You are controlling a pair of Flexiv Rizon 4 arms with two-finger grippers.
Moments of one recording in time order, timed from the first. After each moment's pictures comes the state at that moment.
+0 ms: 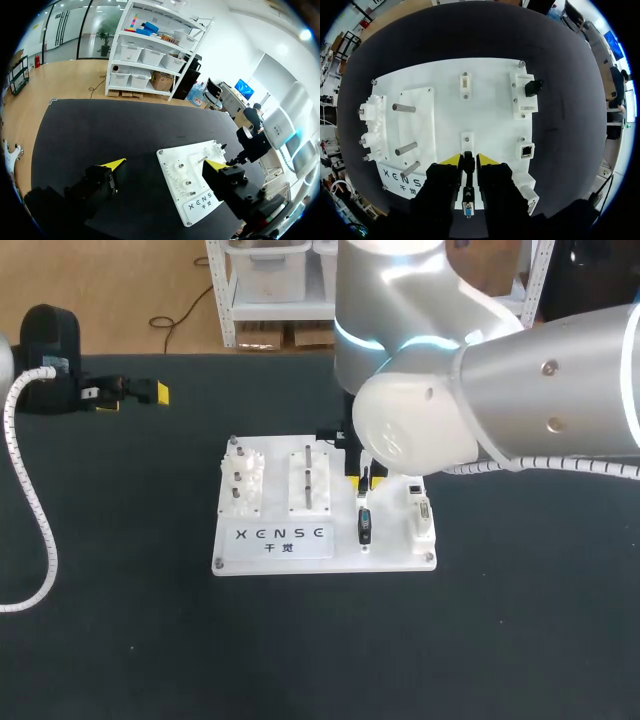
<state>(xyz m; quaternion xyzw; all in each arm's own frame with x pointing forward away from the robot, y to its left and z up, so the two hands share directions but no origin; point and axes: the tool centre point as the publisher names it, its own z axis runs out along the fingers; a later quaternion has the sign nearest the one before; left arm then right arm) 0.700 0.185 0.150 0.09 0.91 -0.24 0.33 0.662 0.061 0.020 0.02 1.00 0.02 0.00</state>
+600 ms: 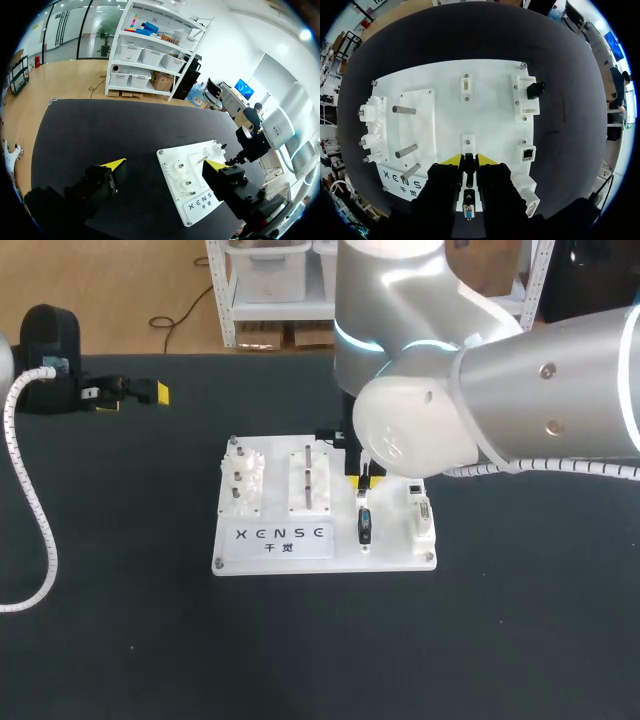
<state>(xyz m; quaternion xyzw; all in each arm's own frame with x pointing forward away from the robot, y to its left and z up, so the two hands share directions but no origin) 0.700 0.185 0.150 0.09 0.91 -0.24 0.33 0.666 0.063 0.019 0.02 1.00 0.02 0.01</state>
